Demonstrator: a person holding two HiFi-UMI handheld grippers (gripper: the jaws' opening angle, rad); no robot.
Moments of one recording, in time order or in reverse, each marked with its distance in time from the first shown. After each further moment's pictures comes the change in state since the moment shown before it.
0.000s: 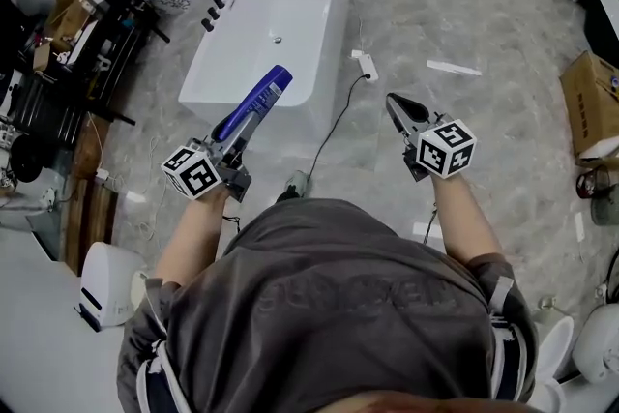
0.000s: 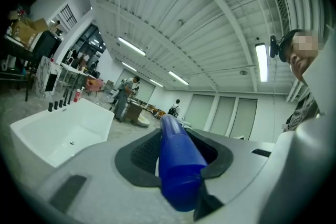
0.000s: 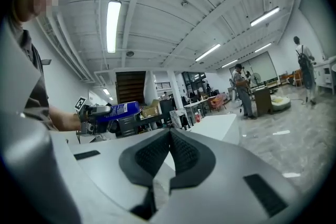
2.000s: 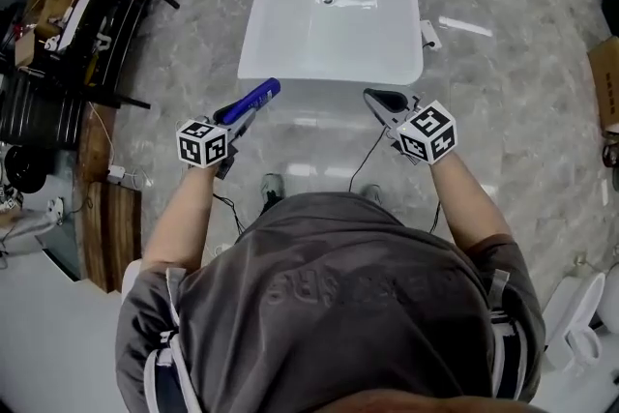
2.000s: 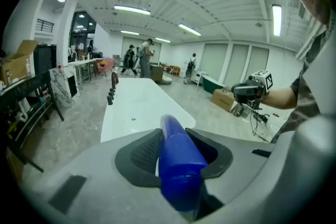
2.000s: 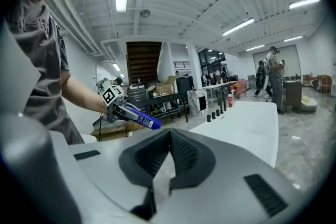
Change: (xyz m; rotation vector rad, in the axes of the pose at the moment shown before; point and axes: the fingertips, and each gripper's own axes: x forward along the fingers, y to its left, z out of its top) left arm -0.262 0.535 -0.009 0.216 0.571 0.141; right arm 0.460 0.283 -0.138 -0.117 0.227 0.112
